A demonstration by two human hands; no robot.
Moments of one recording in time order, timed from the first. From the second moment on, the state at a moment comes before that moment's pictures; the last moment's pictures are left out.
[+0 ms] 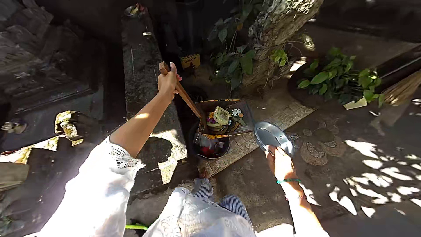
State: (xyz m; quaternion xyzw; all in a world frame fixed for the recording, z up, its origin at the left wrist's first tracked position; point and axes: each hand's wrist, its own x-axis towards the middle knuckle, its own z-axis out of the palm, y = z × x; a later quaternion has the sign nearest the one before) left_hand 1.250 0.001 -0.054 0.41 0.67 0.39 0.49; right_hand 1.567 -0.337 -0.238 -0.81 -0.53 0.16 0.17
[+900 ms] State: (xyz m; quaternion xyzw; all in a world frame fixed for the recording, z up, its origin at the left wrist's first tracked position) left_hand 1.403 0.260 -0.199 0.84 0.51 0.08 0.17; right_hand 1.751 -0.040 -0.239 -0.66 -0.67 0.32 0.10
